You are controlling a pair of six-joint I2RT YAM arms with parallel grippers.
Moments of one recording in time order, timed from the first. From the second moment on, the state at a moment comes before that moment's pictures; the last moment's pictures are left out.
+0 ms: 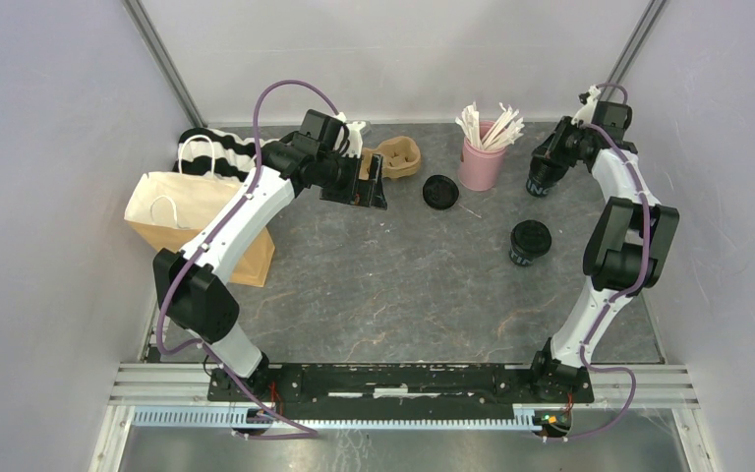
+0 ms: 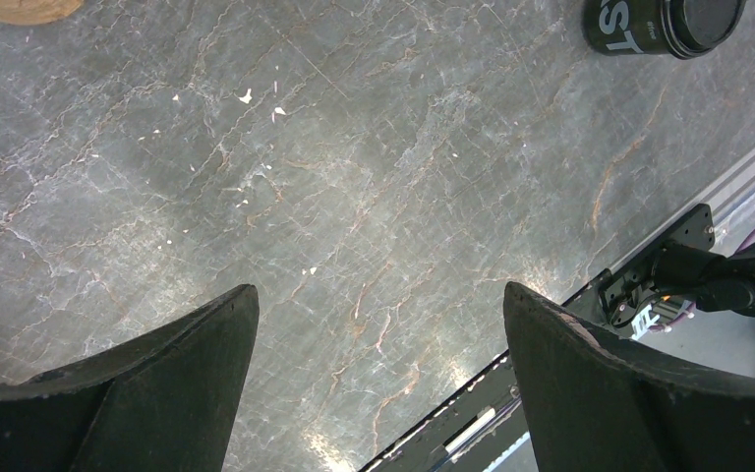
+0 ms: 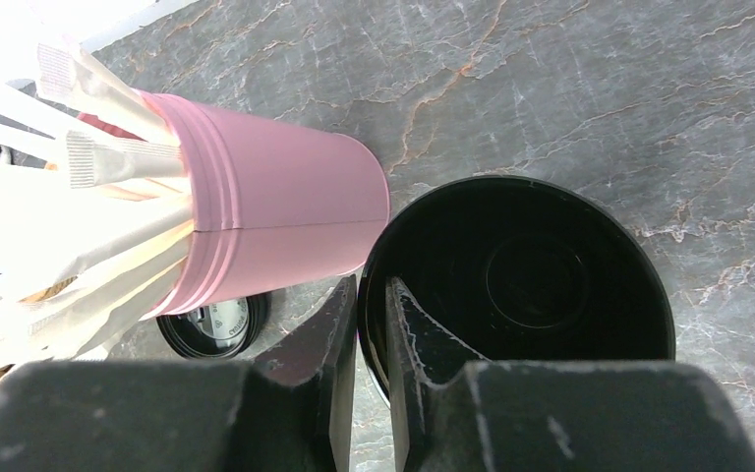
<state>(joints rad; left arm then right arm) -0.48 1.65 1.62 -0.87 0.34 -0.22 -0.26 1.96 1.59 -0.35 -0.47 0.26</state>
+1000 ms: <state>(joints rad) -0.48 1.65 1.62 -0.87 0.35 -0.22 -0.26 1.92 1.58 -0.35 -0.48 0.26</state>
